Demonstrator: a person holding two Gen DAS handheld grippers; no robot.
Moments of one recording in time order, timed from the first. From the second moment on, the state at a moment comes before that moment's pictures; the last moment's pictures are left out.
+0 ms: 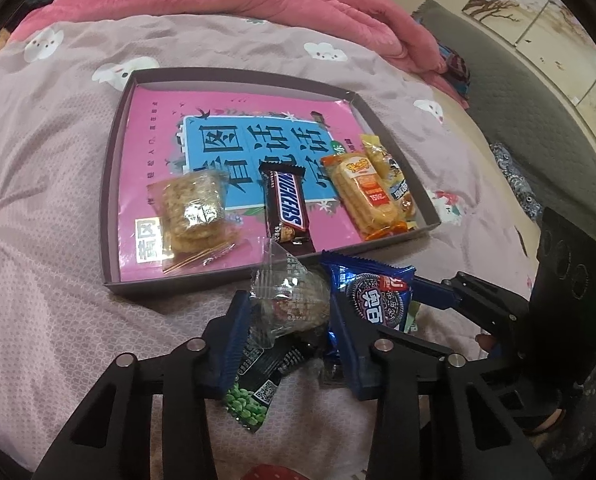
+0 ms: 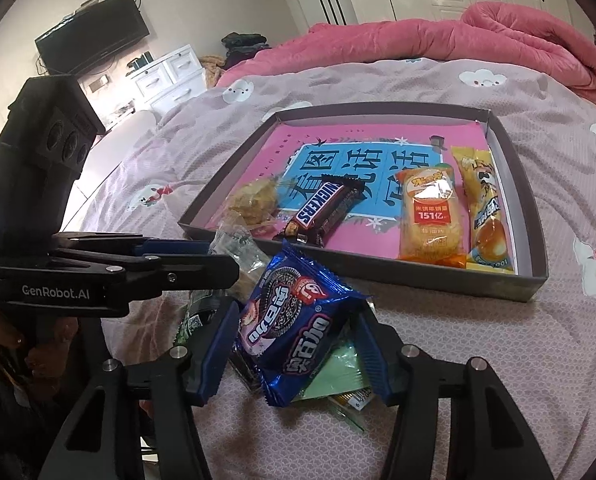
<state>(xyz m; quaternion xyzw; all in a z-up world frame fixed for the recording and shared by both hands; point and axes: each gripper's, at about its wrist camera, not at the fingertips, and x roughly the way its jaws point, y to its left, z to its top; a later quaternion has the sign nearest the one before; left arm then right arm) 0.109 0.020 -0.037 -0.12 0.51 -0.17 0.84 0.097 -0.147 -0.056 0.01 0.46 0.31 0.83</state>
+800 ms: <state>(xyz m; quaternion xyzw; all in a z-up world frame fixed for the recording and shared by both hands) 0.120 0.010 -0.048 -0.12 0.51 -0.20 0.83 0.096 -0.139 -0.060 -0.02 0.47 0.32 0.82</state>
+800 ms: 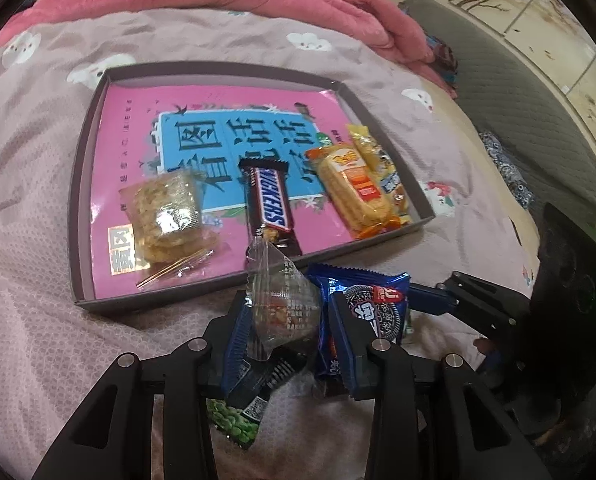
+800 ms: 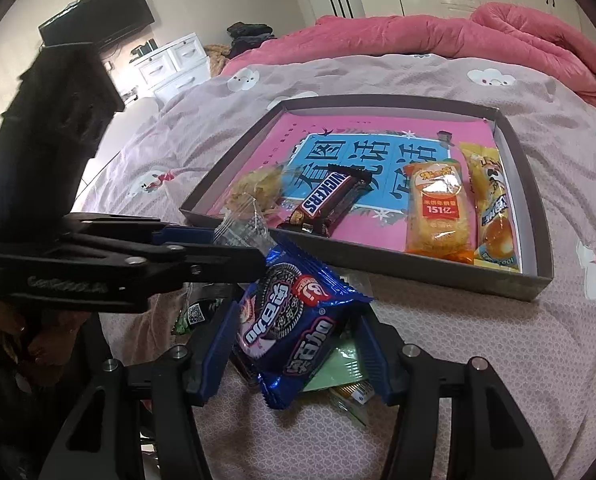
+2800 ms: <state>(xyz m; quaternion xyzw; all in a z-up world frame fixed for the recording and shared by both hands) 0.112 0.051 -0.023 -0.20 0.47 -0.19 0.84 0.110 -0.161 -0.043 0.10 0.43 0.36 0.82</state>
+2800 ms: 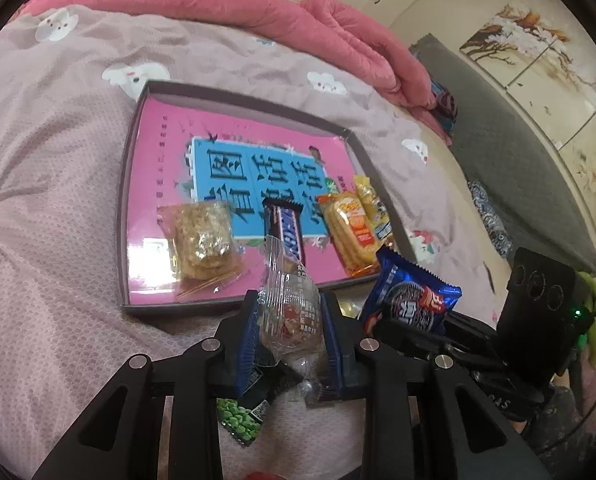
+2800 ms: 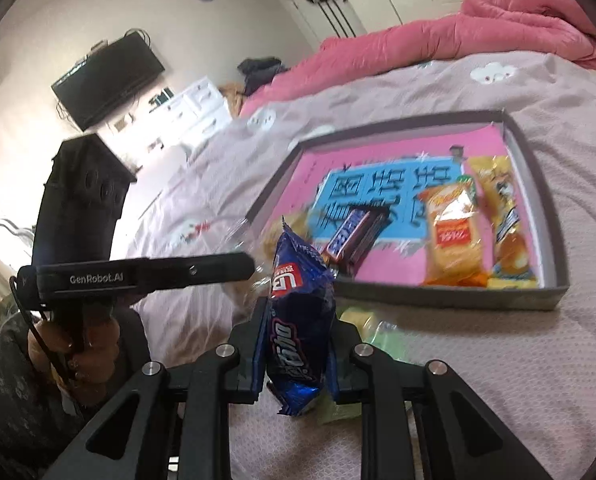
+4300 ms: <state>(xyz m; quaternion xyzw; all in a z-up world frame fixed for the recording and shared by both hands) 0.119 0.039 0.033 -0.16 0.41 -0.11 0.89 0.139 -0.196 0.005 0.13 0.35 0.30 0.88</state>
